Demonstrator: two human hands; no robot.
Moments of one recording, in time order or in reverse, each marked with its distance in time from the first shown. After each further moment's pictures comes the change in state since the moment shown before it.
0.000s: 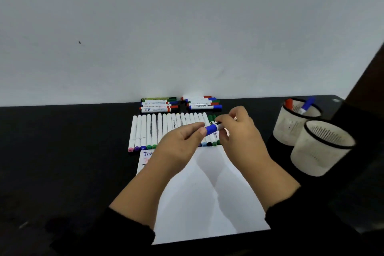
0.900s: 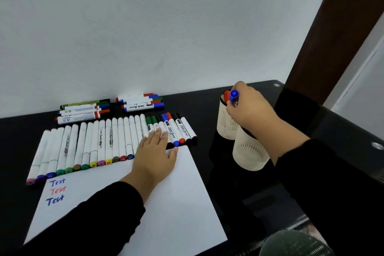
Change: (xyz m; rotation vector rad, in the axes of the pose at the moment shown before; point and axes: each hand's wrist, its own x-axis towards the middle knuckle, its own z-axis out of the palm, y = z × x) left_hand 0.103 -0.050 0.145 0.952 -0.142 0.174; right_hand 0.047 0.167 -0.070 -0.104 -0.200 0.466
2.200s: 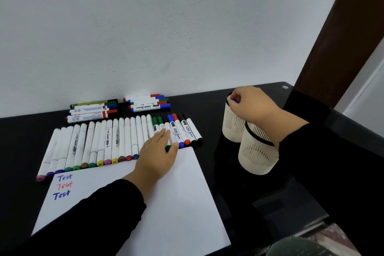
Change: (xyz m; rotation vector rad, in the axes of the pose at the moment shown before) left_hand 0.003 -0.005 -0.004 -0.329 0.041 -0.074; right_hand 0.027 0.007 0.004 -0.035 -0.094 -0.062
